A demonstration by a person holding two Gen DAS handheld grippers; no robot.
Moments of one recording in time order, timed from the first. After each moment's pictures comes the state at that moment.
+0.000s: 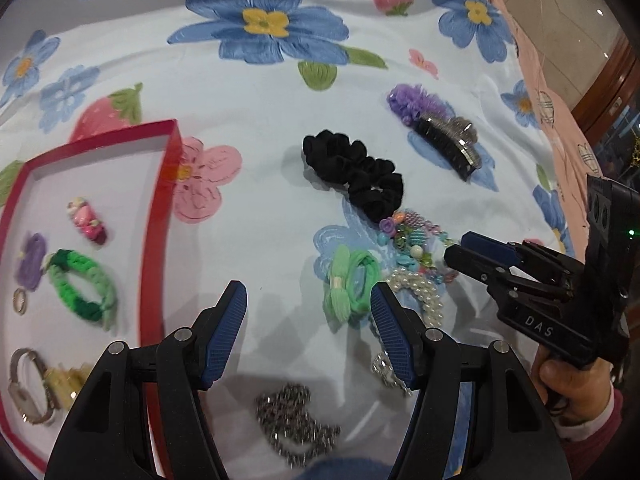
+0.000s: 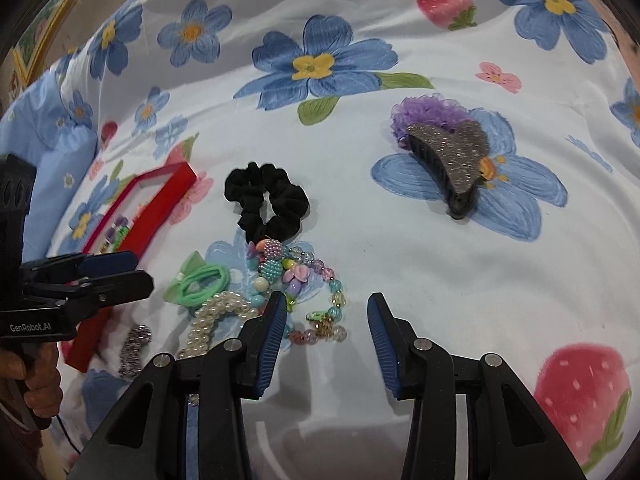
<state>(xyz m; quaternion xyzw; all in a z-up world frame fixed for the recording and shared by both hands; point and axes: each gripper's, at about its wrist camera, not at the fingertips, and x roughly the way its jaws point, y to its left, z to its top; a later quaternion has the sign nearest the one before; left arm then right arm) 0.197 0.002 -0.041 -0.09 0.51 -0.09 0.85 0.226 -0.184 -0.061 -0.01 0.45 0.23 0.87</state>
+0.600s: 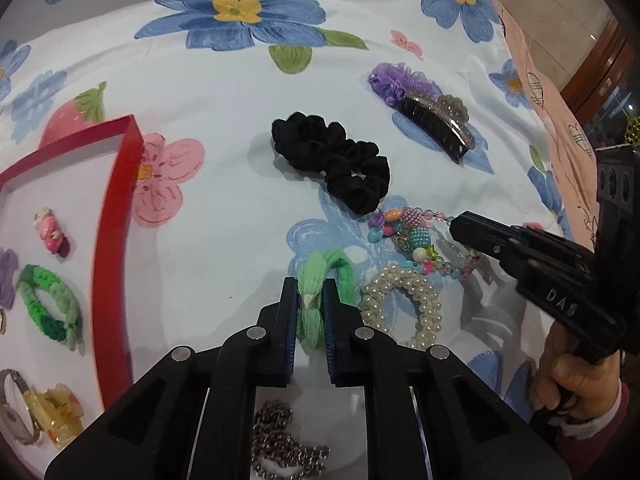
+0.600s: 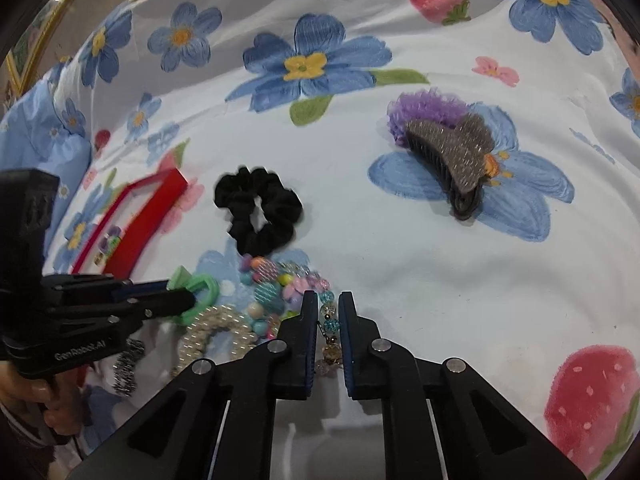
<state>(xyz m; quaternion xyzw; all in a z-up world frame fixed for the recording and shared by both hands) 0.202 -0.010 -0.050 -0.08 0.52 -0.12 0.84 0.228 -0.192 -0.058 0.04 0.43 0.22 0.87</state>
